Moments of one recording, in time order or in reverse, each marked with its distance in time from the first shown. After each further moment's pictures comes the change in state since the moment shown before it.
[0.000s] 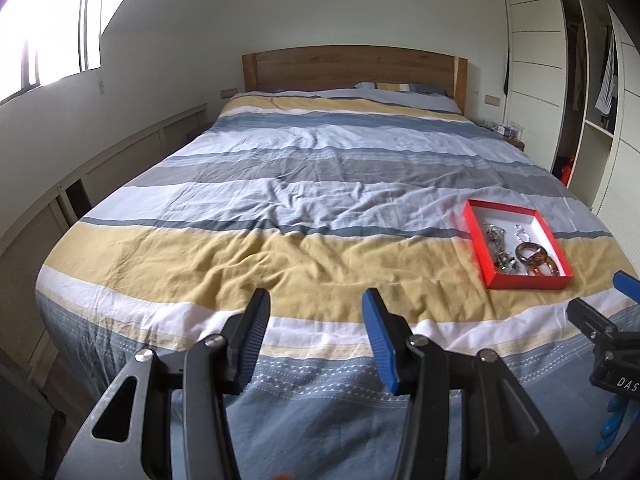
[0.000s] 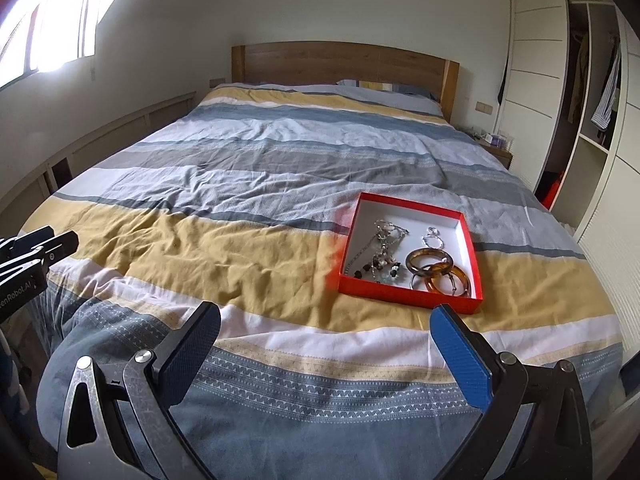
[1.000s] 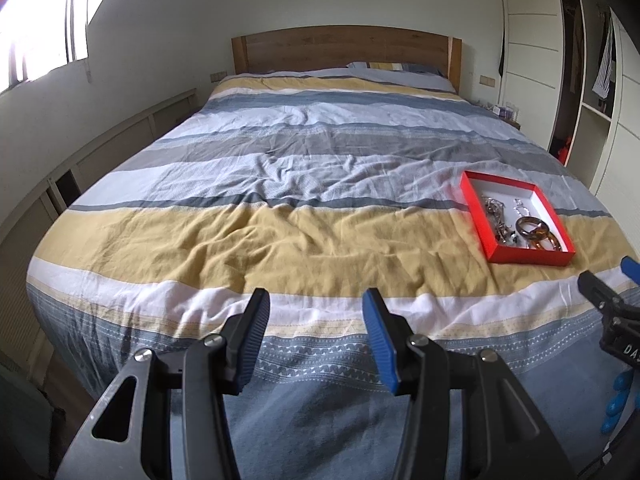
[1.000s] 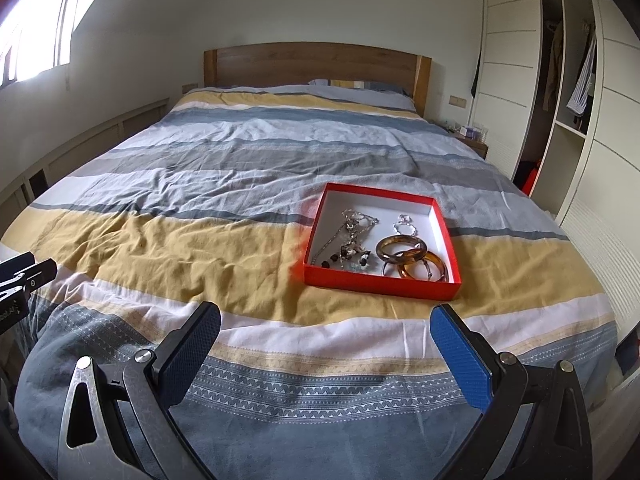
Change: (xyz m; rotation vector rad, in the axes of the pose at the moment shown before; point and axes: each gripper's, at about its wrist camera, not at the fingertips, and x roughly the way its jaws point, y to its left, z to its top) left arm 0.025 -0.008 -0.017 0.016 0.070 -0.037; right arm 0.017 -0.023 -0.017 0.050 -0.006 -0.075
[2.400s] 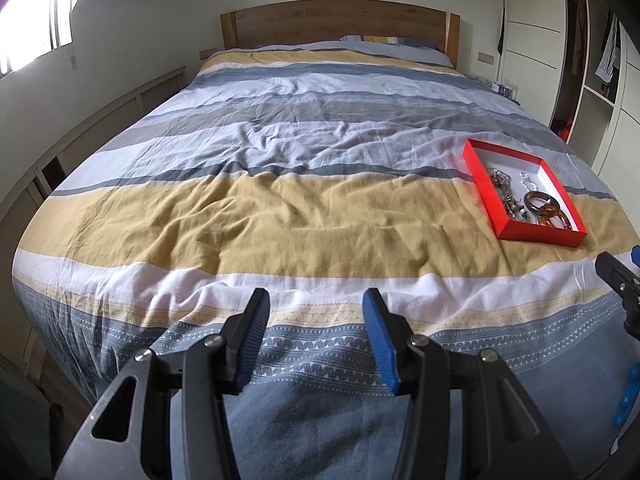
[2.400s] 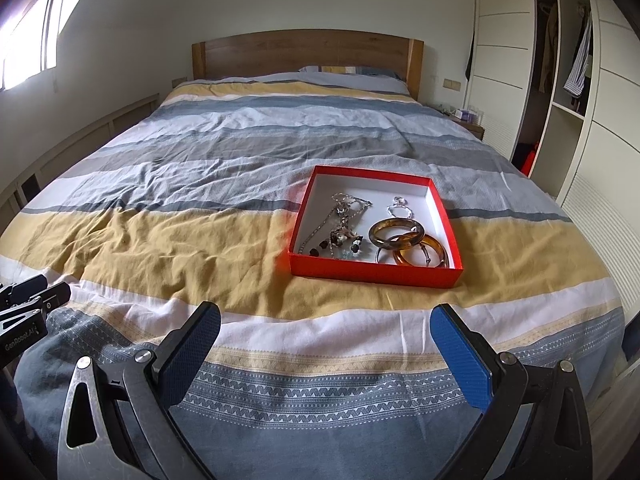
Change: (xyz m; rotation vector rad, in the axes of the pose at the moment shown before) left arm 0.045 -0.010 -0.009 0.025 0.094 -0.012; right arm 0.024 -0.014 -0.004 0.040 0.041 -0.005
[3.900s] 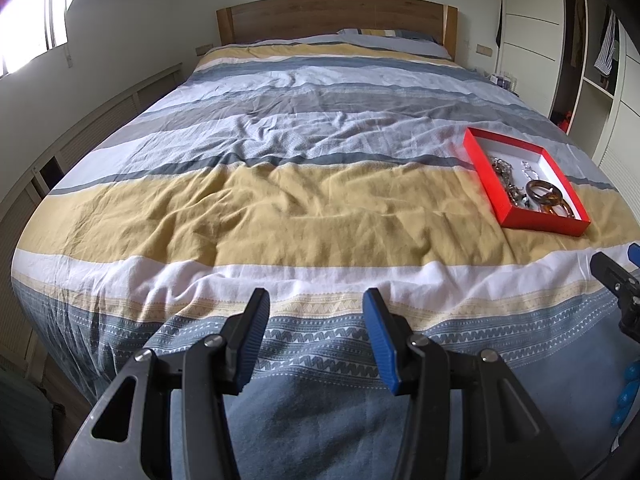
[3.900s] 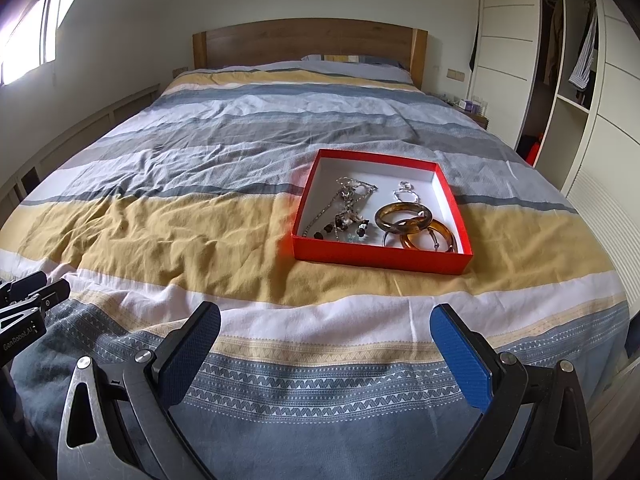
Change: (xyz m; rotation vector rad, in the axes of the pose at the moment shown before) left arm 0.007 -0.002 -0.009 0.011 0.015 0.003; right arm 0.012 0.004 -0.009 -0.009 0.038 0.007
